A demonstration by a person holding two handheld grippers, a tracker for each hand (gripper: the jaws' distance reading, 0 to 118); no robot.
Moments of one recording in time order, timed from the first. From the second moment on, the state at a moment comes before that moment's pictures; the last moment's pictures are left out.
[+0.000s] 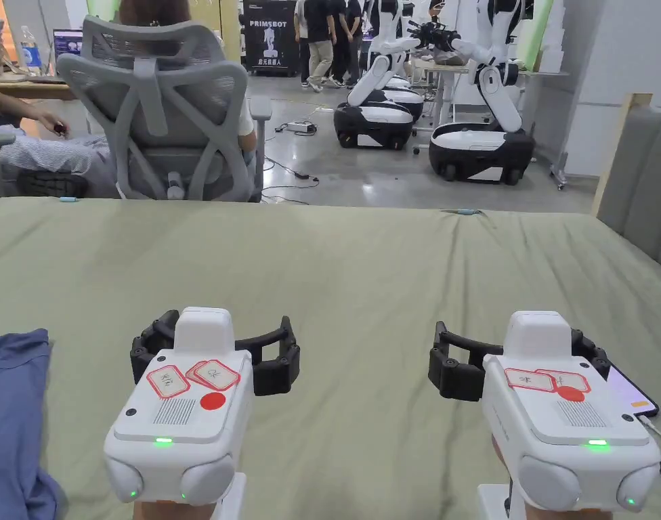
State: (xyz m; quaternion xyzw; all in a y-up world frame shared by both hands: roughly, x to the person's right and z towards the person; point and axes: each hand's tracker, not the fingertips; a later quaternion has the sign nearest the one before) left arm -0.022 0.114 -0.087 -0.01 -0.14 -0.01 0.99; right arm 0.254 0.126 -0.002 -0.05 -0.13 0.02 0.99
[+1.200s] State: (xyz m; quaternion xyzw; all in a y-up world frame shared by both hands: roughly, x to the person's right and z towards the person) left arm -0.021 0.121 -0.091 -0.04 -0.17 0.00 0.98; right arm 0.257 0.126 -0.005 -0.07 -0.14 0.02 0.99
